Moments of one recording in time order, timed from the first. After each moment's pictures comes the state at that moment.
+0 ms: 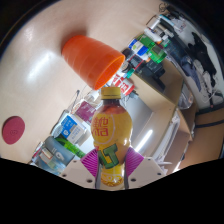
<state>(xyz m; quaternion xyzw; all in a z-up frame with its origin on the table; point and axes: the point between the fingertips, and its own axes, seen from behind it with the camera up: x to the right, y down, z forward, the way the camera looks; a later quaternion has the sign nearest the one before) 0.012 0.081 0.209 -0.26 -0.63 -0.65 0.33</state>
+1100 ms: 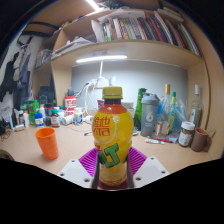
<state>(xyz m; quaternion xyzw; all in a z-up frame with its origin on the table) 0.110 0.022 0.069 -0.77 -0.05 0.02 0.63</state>
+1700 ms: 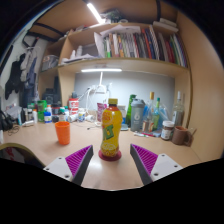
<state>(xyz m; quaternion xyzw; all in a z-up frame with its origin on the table) 0.131 -0.121 0.091 -0.76 -0.04 0.00 0.64</state>
